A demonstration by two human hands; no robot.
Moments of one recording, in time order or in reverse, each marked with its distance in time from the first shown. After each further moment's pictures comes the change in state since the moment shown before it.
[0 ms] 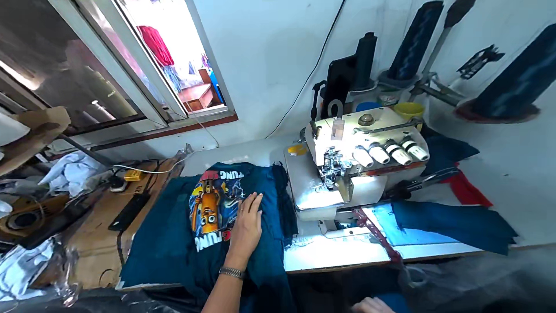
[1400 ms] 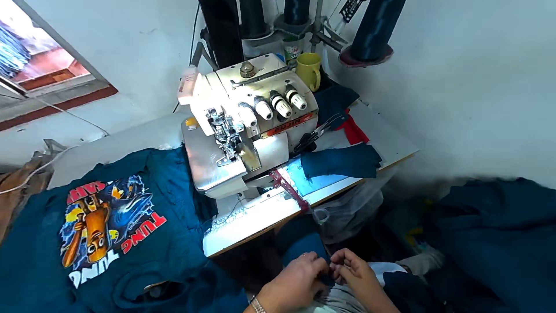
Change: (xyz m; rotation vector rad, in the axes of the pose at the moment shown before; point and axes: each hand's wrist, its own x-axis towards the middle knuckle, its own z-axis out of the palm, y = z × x) left_hand -0.122 0.230 0.082 -0.663 -1.248 0.435; right_hand -0.084 0.033 -0.004 0.708 0.530 0.552
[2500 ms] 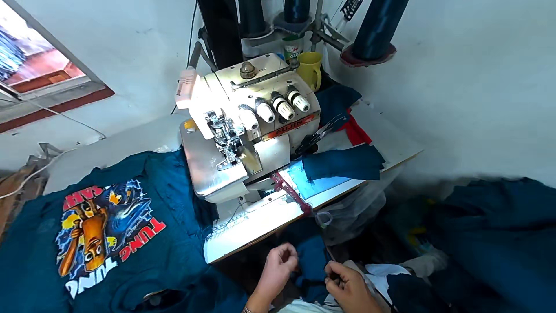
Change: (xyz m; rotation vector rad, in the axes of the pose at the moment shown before) left_hand -0.017 -0.047 0.000 -0.669 0.574 -0.253; right_hand -0.005 -0.002 0.024 -0.277 -0.030 -0.224
